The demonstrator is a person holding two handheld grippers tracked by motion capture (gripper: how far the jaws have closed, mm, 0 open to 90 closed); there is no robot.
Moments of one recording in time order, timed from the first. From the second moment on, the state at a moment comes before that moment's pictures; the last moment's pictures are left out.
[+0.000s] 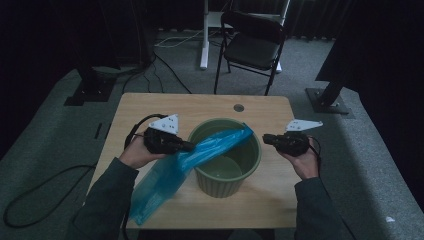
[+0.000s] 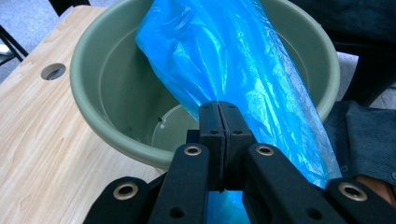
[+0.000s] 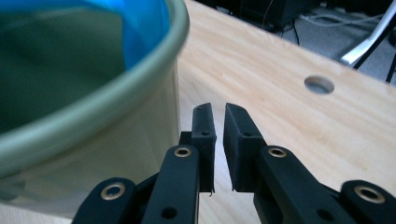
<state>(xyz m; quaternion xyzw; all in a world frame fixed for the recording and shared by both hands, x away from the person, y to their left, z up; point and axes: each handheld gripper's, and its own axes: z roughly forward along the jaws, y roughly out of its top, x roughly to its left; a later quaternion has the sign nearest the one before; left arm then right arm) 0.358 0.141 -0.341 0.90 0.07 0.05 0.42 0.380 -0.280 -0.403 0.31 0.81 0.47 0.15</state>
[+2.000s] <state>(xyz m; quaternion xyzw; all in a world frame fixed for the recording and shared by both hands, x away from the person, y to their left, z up) 0.382 0.108 -0.336 0.87 0.15 0.06 0.46 0.367 -0.236 -0.358 0.19 0.81 0.54 0.10</state>
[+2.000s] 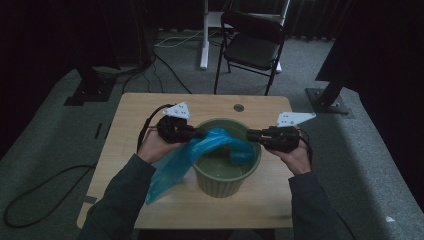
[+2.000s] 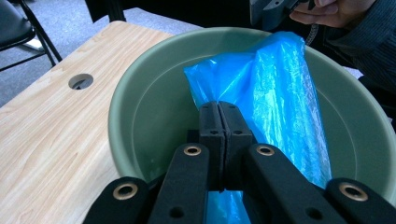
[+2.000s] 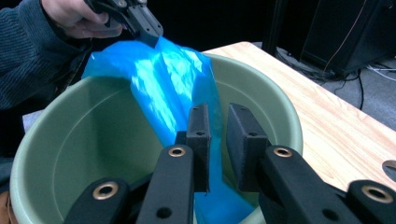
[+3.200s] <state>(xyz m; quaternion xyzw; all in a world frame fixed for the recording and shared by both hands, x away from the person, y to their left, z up) 0.380 0.090 -0.318 0.87 0.16 0.09 0.45 0.366 -0.238 -0.366 0.19 0.81 0.55 0.09</state>
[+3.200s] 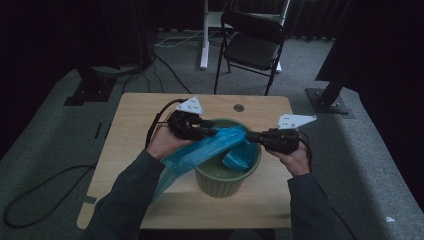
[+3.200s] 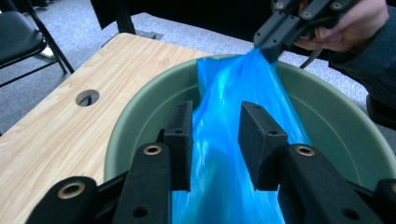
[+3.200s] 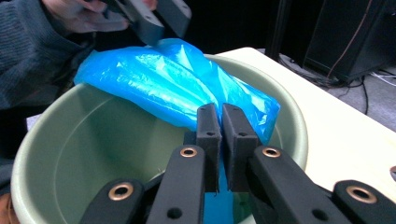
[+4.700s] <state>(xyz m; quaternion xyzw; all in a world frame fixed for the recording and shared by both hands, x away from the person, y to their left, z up) 0.376 0.132 -0.328 0.87 0.19 0.10 0.44 0.366 -0.241 -0.355 0.18 0.80 0.56 0.10</state>
